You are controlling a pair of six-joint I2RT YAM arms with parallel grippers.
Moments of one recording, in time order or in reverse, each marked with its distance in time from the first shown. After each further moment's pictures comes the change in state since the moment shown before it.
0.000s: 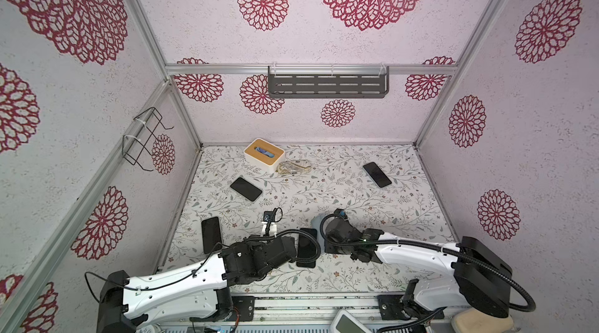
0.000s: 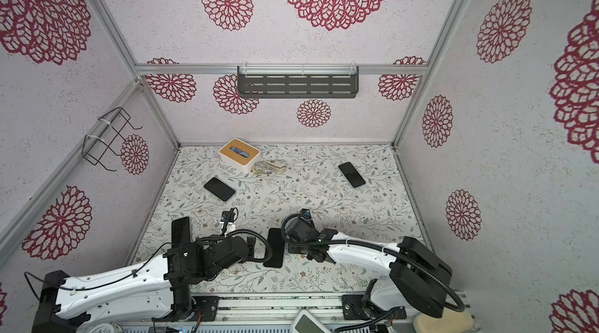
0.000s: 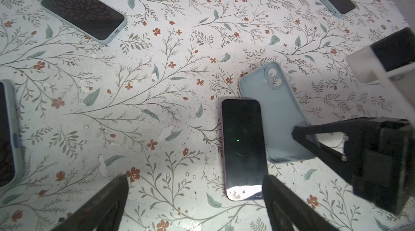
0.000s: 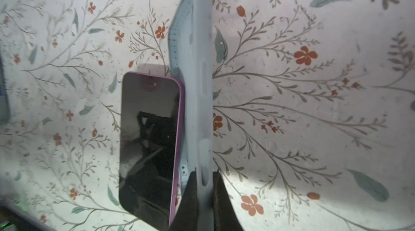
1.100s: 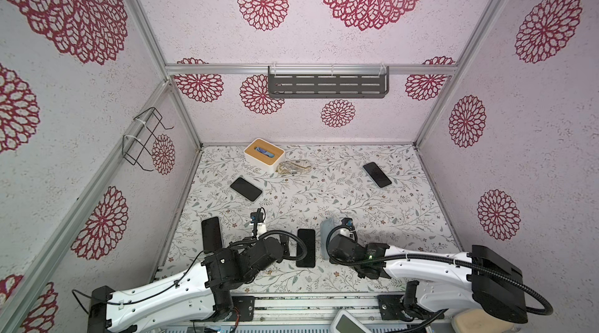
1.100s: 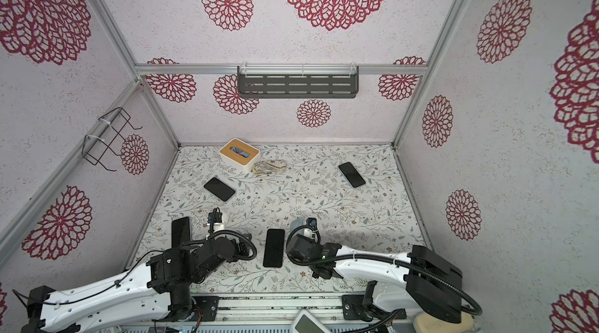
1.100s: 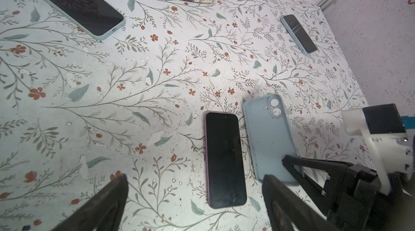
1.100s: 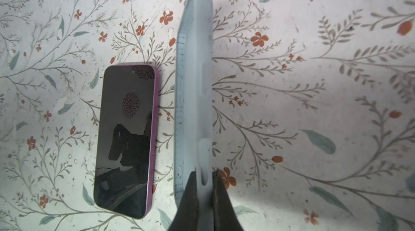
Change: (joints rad) left arm 0.045 -0.167 -0.093 0.070 0.024 -0.049; right arm 0.128 -0.138 -0.158 0.044 0.177 0.179
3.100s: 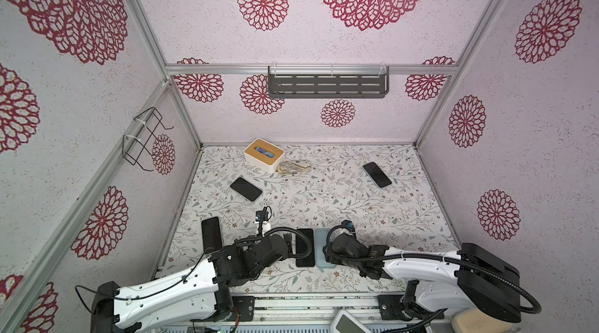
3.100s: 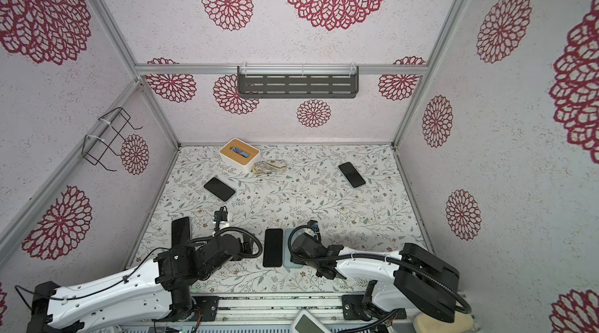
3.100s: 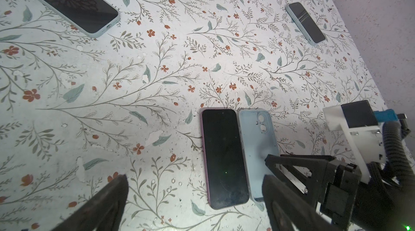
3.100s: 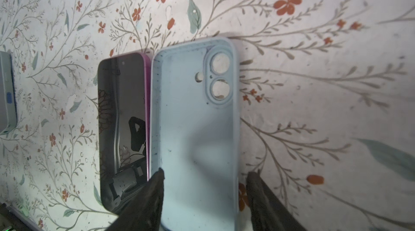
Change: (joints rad) left arm 0.013 0.069 0.019 0.019 0.026 0.030; right arm -0.079 0.040 -0.108 0.237 -0.145 -0.010
